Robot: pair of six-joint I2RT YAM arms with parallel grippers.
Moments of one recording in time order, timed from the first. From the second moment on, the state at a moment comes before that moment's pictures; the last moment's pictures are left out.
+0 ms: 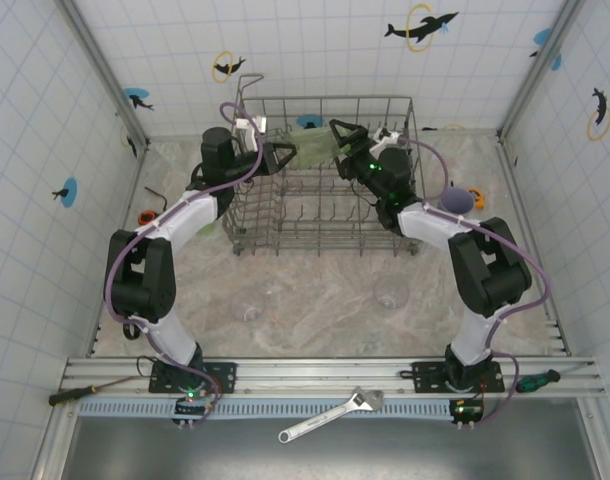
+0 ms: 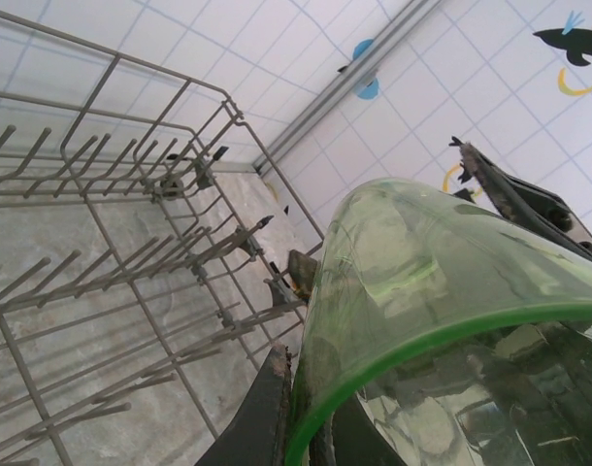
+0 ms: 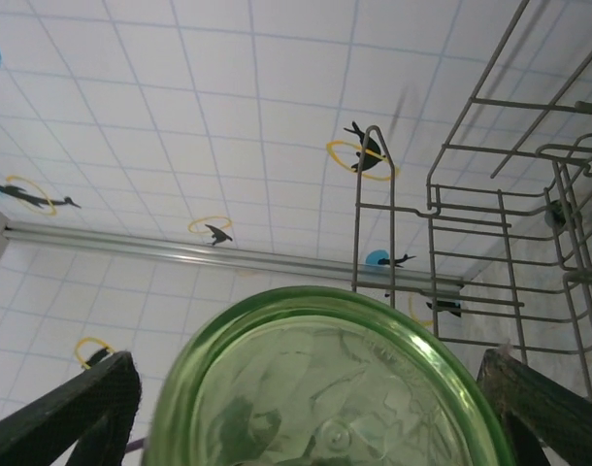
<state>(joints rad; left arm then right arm) -0.30 1.74 1.24 0.33 0.80 -0.63 0.50 1.81 1.13 0.79 -0.18 1.49</state>
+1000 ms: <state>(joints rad) -0.30 1.73 1.24 0.26 0.82 -0.62 0.50 1.82 1.14 0.83 -0.19 1.49</state>
